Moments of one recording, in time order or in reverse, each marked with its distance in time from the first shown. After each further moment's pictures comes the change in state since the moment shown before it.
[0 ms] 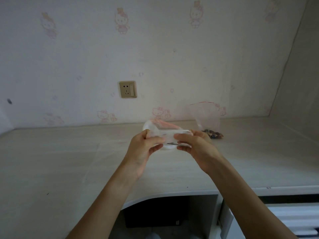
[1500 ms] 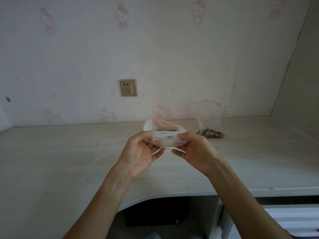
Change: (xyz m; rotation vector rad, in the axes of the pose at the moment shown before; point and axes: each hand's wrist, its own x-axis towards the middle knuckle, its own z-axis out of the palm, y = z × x) left_hand 0.008 -0.007 -0.019 -0.456 -0.141 -0.260; right_hand 0.004 0.010 0.002 0.270 -0.153 0.179
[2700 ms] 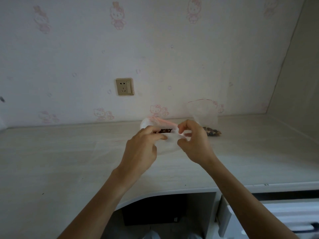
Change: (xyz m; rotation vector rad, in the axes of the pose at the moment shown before) left_hand -0.007 -0.010 0.012 1.826 0.200 0.803; right_hand -0.006 -0.004 0.003 -1.013 0.341 -0.547
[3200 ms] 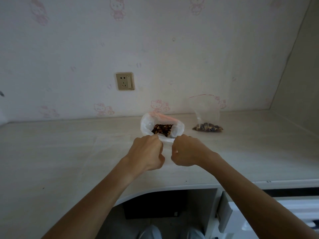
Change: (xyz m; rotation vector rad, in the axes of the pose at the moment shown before) left_hand 0.004 -0.005 0.021 0.316 -0.391 0.001; right_hand 0.009 0.012 0.021 -0.815 -0.577 -0.024
